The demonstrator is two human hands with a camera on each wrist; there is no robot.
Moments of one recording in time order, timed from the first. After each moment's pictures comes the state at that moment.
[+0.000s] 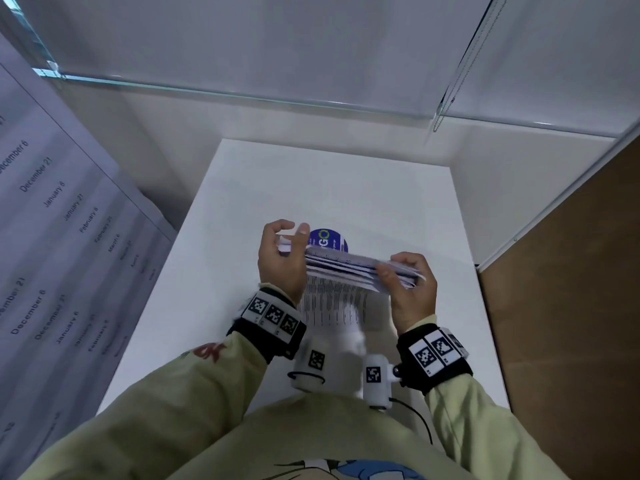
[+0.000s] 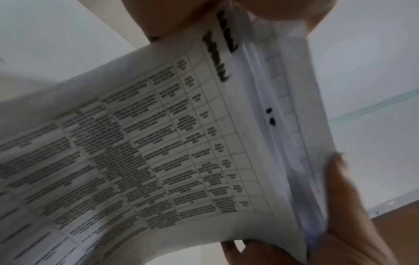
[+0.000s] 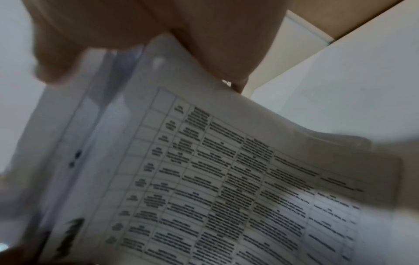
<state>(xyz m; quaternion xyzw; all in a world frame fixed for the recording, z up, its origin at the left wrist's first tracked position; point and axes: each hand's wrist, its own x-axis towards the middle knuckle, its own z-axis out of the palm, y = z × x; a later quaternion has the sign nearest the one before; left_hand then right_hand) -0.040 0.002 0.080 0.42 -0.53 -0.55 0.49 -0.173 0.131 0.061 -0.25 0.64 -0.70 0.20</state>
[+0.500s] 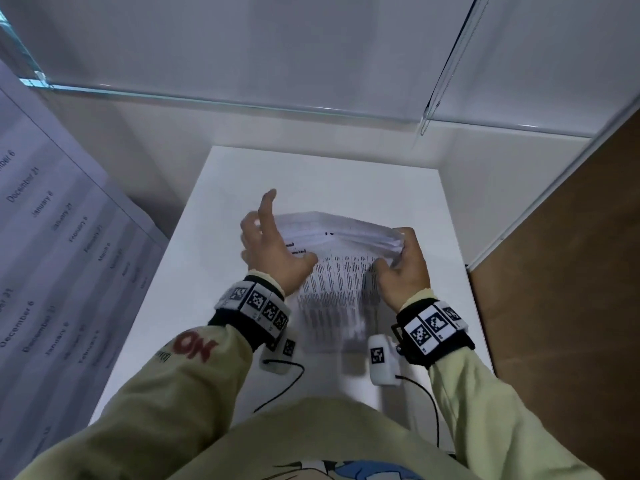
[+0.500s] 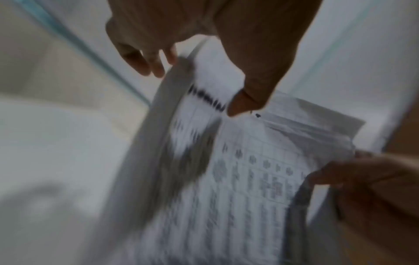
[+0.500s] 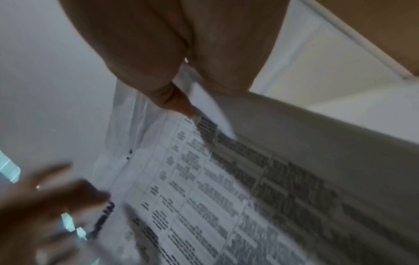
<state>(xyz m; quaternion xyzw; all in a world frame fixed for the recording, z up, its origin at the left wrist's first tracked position) -0.032 -0.014 0.098 0.49 -0.74 -0.35 0.31 -0.195 0.117 0.084 -0.33 0.77 -0.52 0.18</state>
